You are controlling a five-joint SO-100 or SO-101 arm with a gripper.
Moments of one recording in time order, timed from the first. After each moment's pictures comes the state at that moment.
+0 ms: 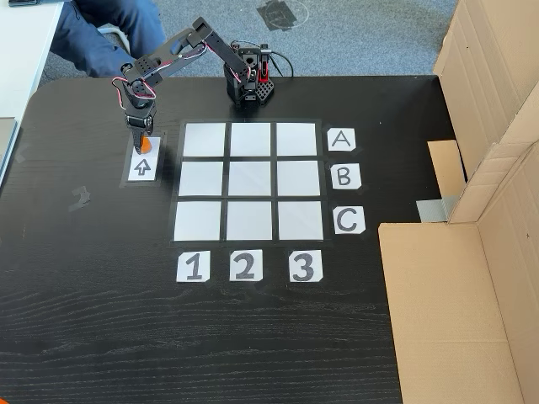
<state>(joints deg) 54.3 57.6 68.4 81.3 39.3</state>
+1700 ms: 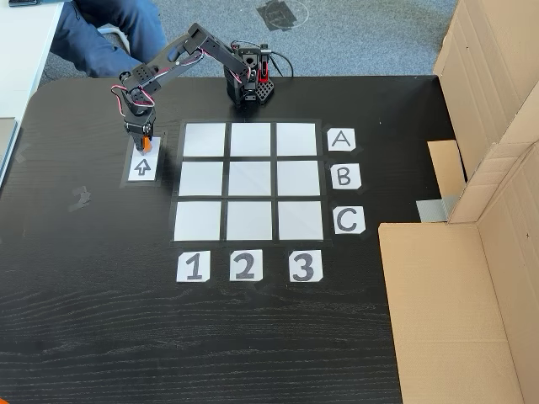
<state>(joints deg) 53.4 52.0 63.6 80.9 41.8</state>
